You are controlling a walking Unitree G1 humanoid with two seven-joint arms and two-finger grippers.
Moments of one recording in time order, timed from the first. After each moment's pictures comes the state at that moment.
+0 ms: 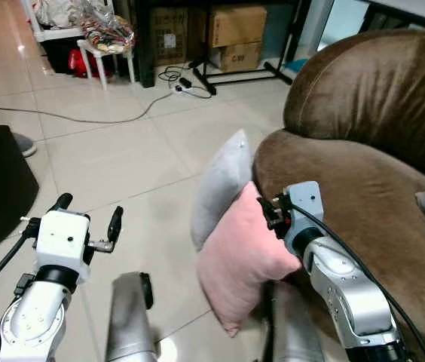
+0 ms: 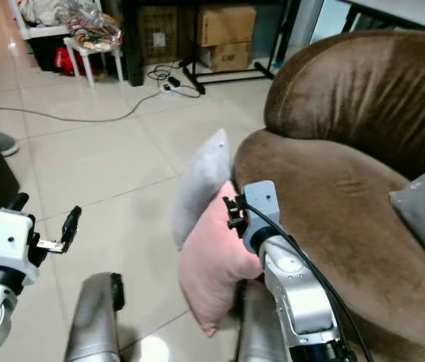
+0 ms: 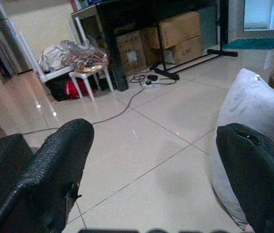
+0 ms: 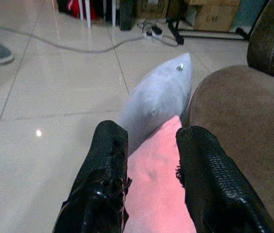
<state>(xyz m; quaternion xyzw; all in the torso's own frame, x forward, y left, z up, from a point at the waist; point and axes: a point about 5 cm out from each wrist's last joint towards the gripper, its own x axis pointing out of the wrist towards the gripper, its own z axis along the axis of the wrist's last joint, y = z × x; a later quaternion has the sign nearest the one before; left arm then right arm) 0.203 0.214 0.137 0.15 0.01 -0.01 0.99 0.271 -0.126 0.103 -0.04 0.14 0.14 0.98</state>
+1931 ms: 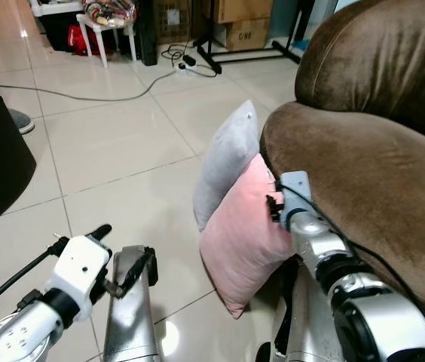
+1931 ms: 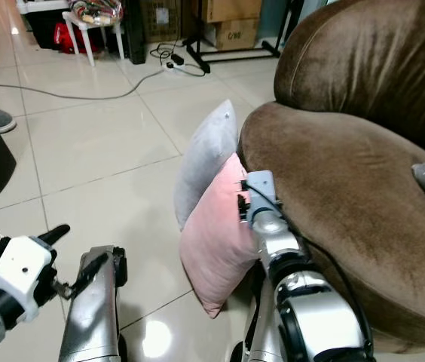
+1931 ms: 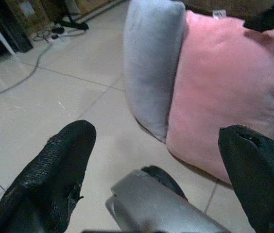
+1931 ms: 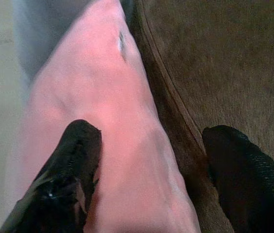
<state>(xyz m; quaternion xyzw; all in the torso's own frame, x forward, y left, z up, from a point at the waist) 0.173 0.205 0.125 0.17 0.12 -0.22 0.95 0.349 -0.144 0.052 -0.08 0.25 -0.01 0.97</state>
